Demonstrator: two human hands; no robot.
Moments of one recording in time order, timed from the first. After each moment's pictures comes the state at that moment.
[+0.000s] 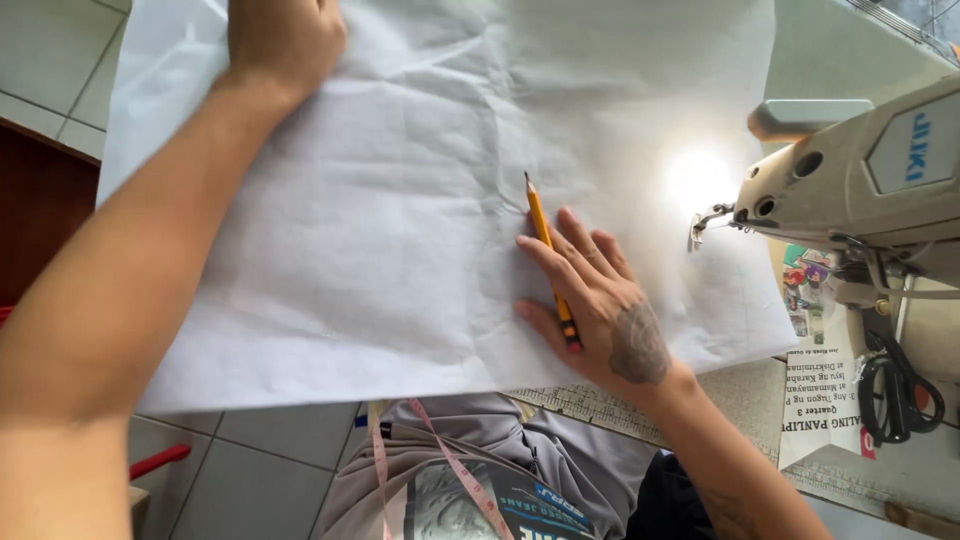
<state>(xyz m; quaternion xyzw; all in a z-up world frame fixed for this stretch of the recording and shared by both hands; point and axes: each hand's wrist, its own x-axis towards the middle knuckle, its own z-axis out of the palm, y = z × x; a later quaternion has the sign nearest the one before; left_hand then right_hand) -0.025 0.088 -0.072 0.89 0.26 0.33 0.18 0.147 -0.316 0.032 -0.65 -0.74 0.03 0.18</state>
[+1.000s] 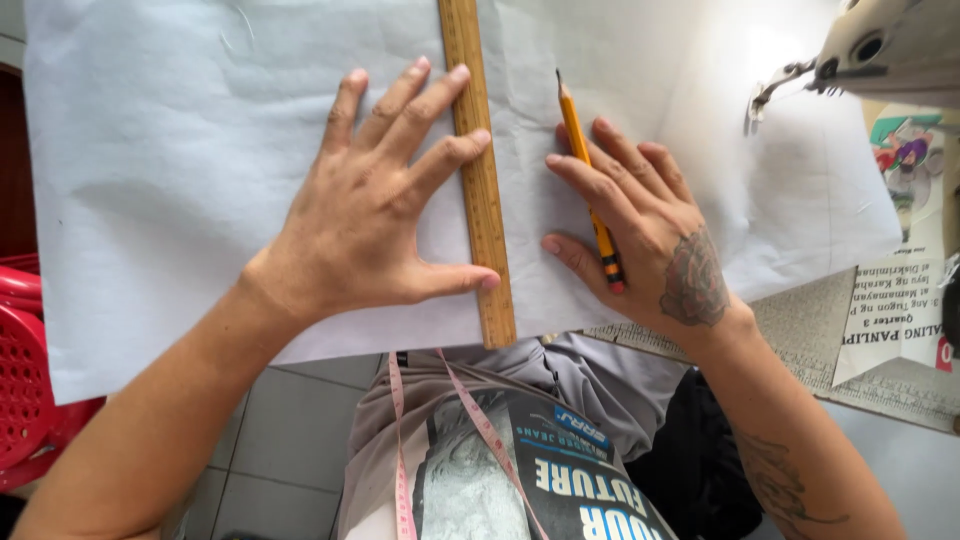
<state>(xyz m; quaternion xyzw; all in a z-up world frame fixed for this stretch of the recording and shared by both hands) -0.068 -0.164 0.028 0.97 0.10 0.15 0.18 0.151 -0.341 0.034 -0.65 -0.74 0.05 0.18</state>
